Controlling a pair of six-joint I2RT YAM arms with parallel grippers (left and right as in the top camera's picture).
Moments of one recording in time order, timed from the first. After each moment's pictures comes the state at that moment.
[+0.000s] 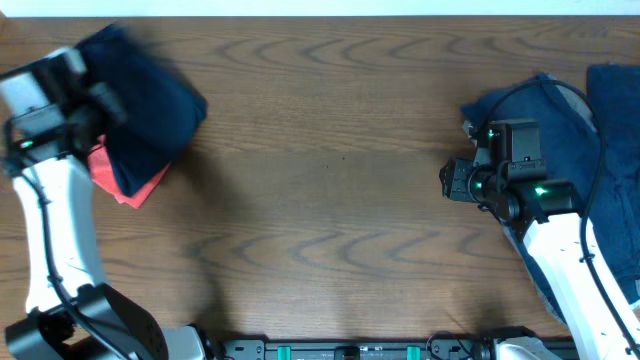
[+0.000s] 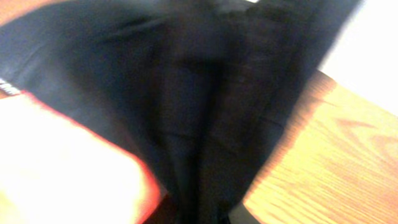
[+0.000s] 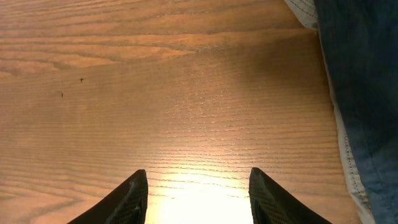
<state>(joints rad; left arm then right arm) 0.45 1.55 1.30 -0.52 0.24 -0.18 0.13 1.26 0.92 -0.70 -0.12 0.28</state>
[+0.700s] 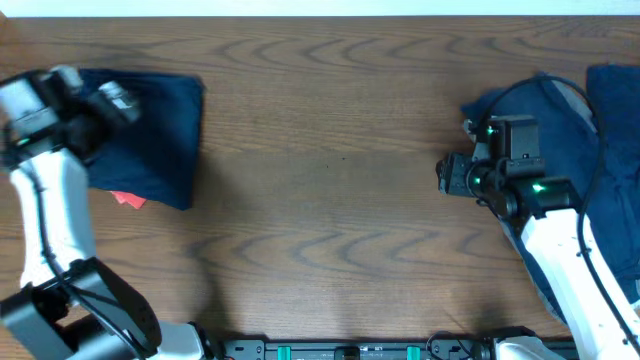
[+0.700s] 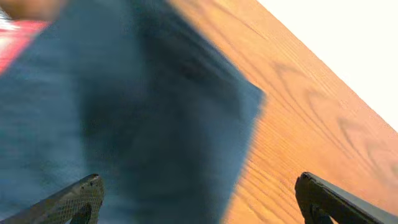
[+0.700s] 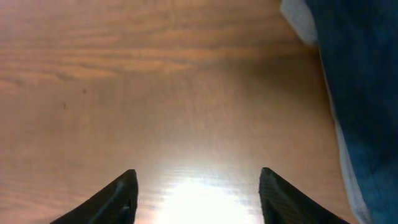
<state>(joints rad) 0.44 1.62 1.30 -0.55 0.36 -0.27 0.13 1.29 0.92 -0.63 -0.11 0.28</state>
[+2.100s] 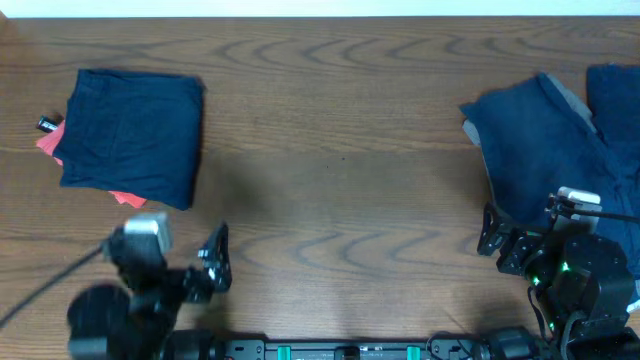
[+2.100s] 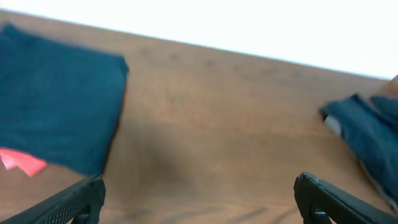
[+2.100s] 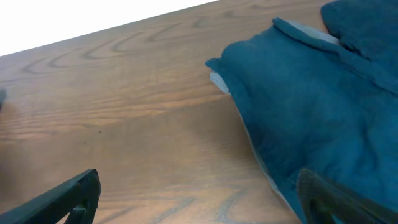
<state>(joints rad) 0.02 0.32 0.85 -0.94 0.23 -0.20 0.17 0.52 0.87 -0.94 0.15 0.34</state>
